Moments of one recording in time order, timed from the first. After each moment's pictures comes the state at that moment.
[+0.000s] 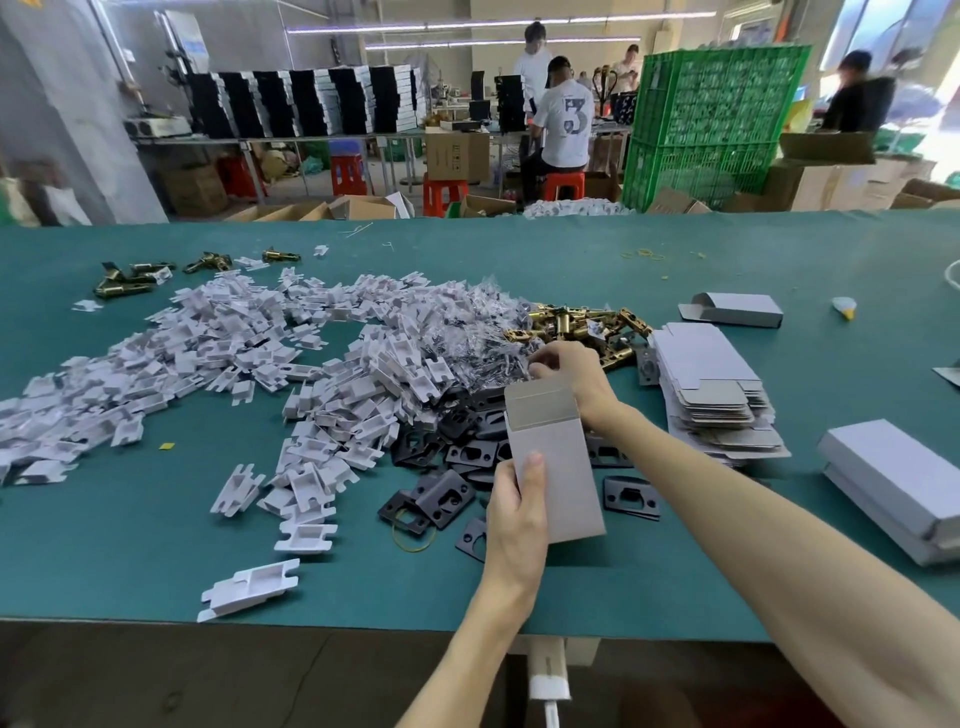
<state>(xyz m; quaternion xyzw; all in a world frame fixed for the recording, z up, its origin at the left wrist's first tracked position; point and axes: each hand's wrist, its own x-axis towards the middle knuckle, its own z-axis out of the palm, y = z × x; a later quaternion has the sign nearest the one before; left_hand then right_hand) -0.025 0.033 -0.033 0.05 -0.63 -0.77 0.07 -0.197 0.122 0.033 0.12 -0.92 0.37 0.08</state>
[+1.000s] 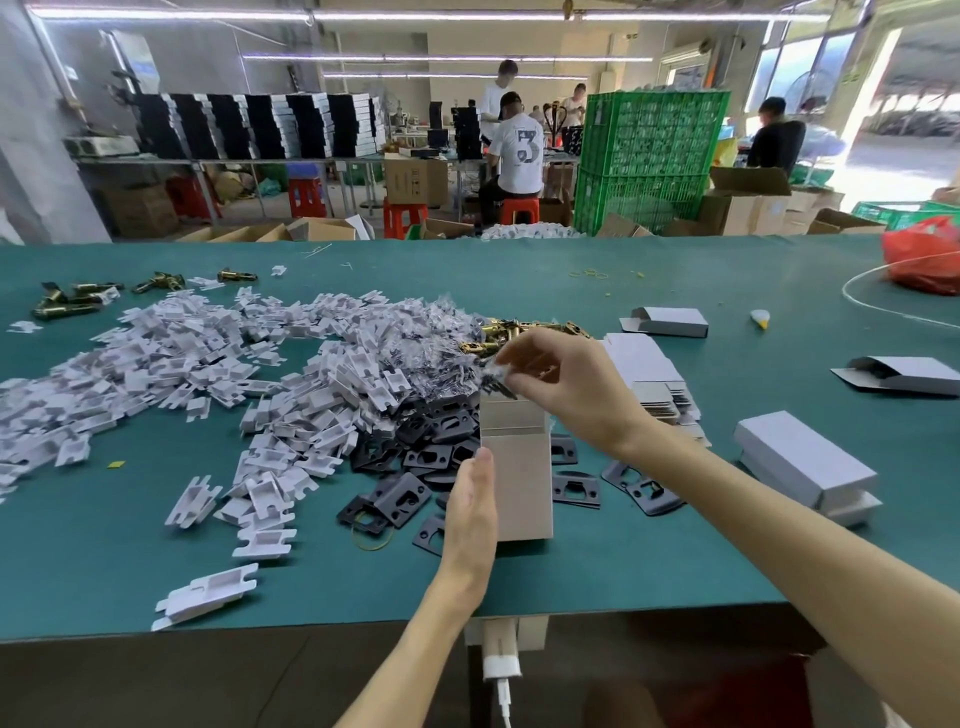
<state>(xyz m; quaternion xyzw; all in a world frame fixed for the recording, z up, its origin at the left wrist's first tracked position) -0.014 0.032 -0.025 0.02 -0.67 -0.74 0.04 -0.069 0.164 0.109 0.29 -0.84 0.43 0.16</state>
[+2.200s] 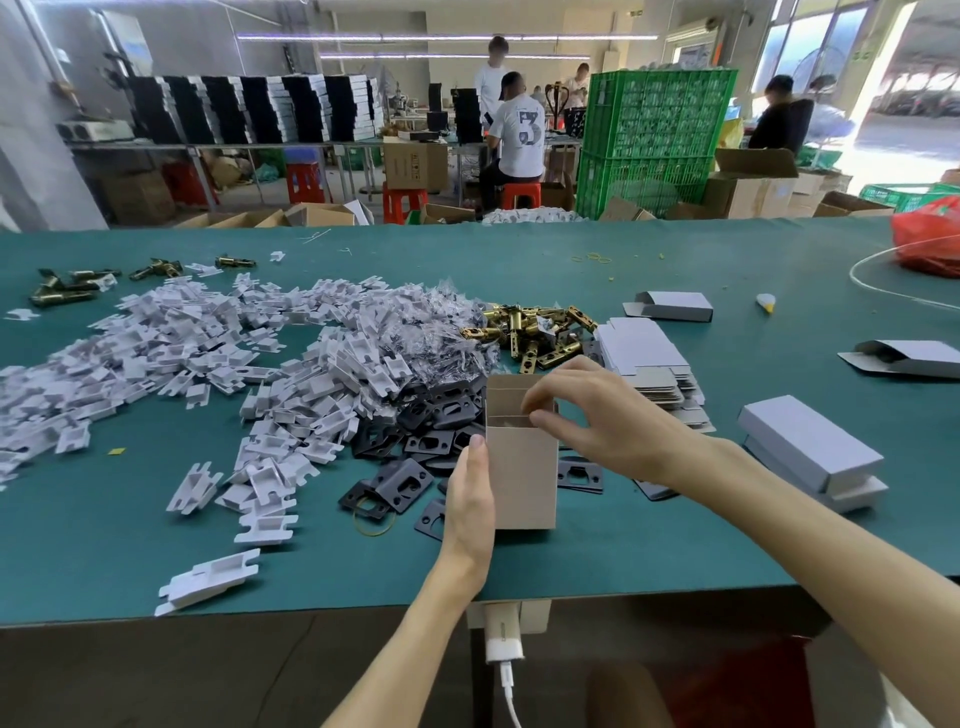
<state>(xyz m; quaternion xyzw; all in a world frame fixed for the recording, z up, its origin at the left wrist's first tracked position) -0.020 0.033 -0.032 0.01 -0.64 -0.77 0.05 -0.049 0.197 0.090 0.33 -0.91 0.21 0.09</state>
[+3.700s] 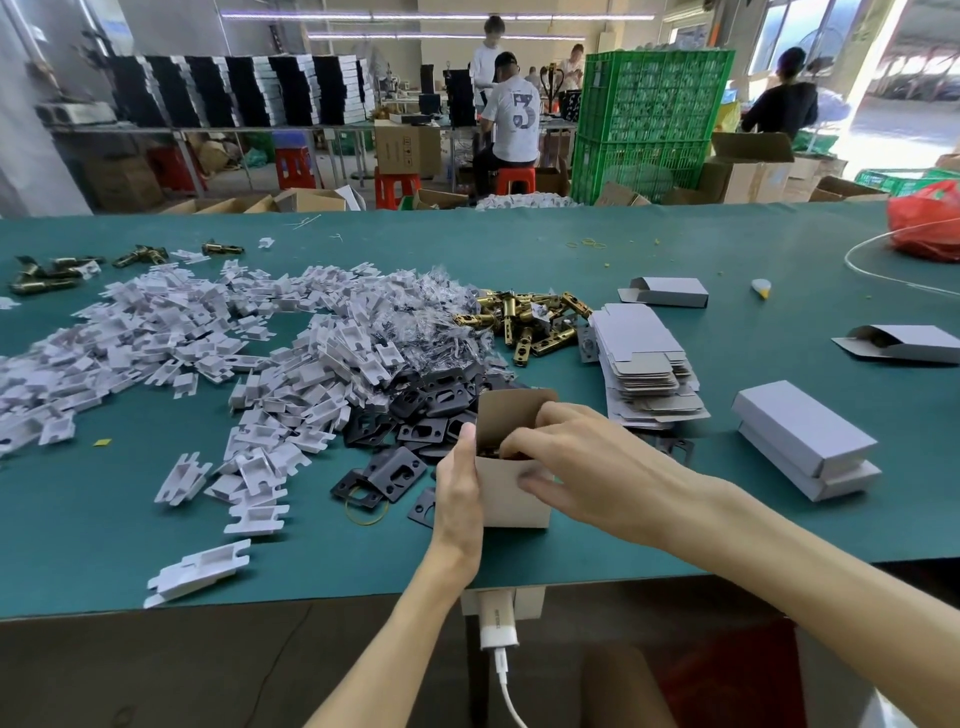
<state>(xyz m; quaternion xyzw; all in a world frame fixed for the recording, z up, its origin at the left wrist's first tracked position) -0.017 0.030 -0.029 -0.03 -0.59 -0.80 0.08 0.002 0.177 0.084 0.39 -0.91 0.09 0.12</state>
